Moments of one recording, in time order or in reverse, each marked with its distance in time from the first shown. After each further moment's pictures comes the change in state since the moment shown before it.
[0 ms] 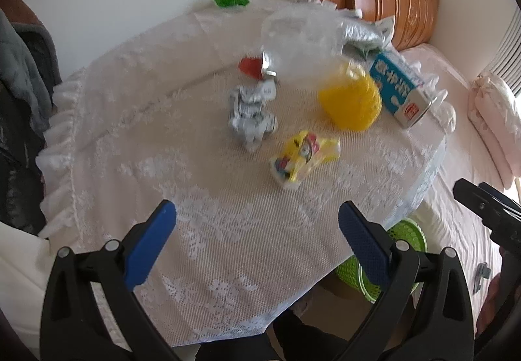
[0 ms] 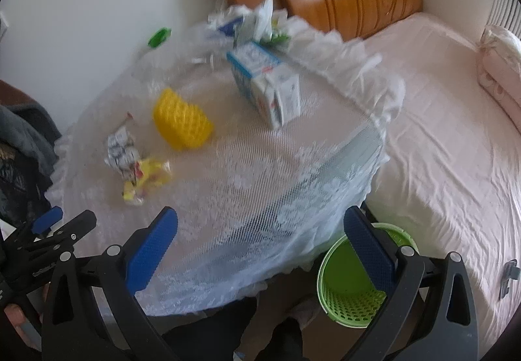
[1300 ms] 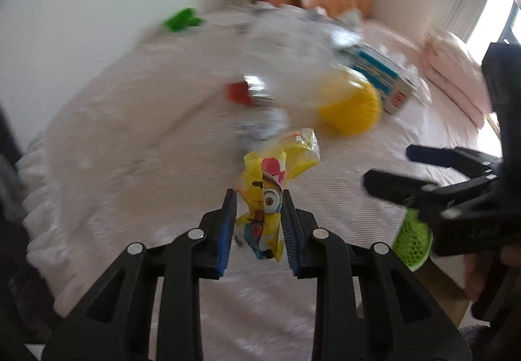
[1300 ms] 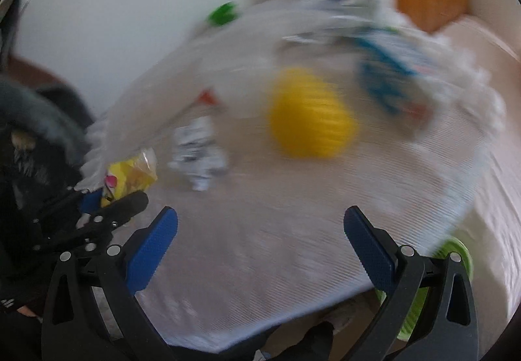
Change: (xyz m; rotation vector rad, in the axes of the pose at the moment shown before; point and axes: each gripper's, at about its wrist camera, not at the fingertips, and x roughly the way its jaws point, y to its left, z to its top) left arm 0.018 0.050 0.046 0.242 -0.048 -0.154; right arm 0.064 0.116 0.022 -0.090 0.045 0.173
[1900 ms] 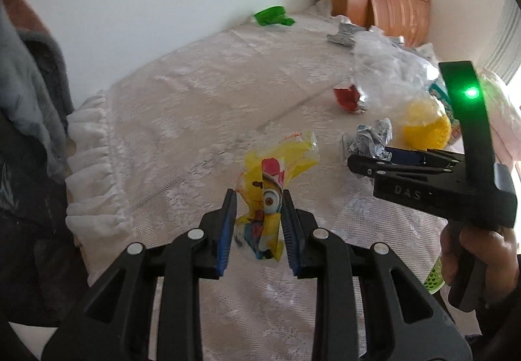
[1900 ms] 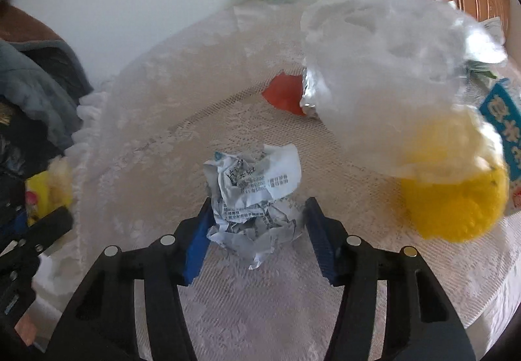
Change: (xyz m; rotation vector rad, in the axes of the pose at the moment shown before) left arm -0.018 0.080 -0.021 -0.145 -0.015 0.123; right arm 0.086 0.063 0.036 -0.140 0.043 -0.028
